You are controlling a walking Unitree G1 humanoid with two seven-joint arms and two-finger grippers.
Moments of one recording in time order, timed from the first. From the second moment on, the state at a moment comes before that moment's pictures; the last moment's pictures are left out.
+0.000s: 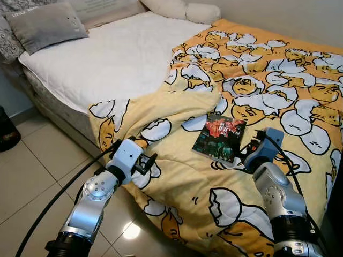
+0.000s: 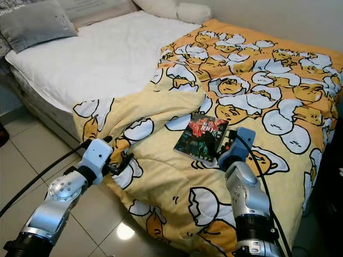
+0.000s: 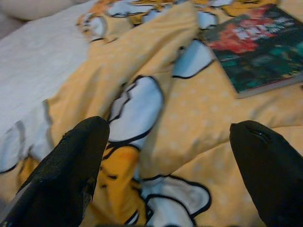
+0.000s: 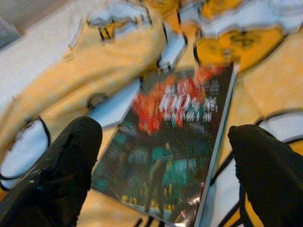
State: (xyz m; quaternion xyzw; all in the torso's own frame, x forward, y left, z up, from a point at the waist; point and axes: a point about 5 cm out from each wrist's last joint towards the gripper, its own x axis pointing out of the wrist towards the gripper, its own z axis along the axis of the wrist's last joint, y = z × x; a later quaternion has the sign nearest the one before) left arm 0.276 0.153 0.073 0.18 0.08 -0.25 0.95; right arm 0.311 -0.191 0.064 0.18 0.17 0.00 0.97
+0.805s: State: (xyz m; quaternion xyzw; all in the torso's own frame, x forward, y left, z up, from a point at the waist) left arm 0.245 0.145 0.084 0.17 0.12 -0.45 0.87; right arm 0.317 -0.208 0.027 0.28 0.27 -0.05 0.92
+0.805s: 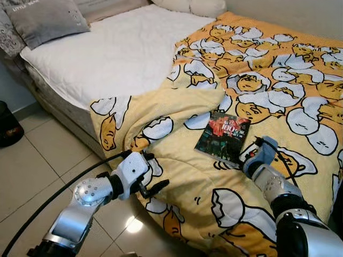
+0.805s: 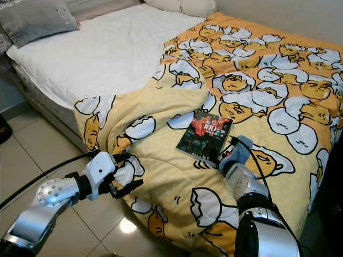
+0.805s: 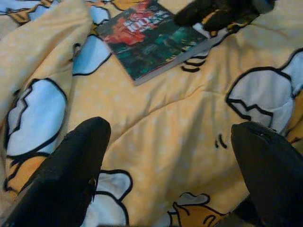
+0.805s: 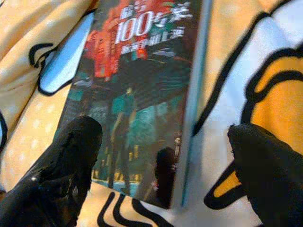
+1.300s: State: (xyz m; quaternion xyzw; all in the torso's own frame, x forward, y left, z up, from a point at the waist) left arm 0.240 0.145 0.088 0.17 0.13 -0.47 0.86; right arm 0.321 -0.200 0.030 0.35 0.25 0.00 0.90
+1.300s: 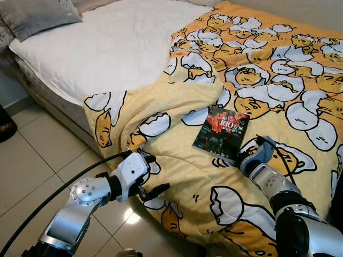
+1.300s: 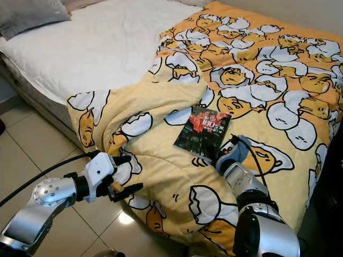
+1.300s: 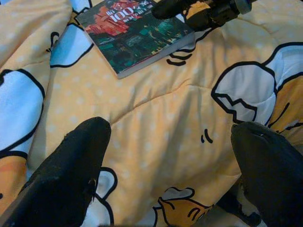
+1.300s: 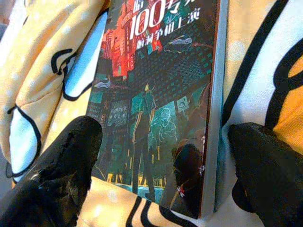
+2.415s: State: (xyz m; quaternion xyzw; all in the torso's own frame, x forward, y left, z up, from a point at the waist) left arm 0.240 0.144 0.100 0.19 0.12 -0.47 0.85; right arm 0.342 -0.158 0.054 0.50 0.21 0.08 0.84
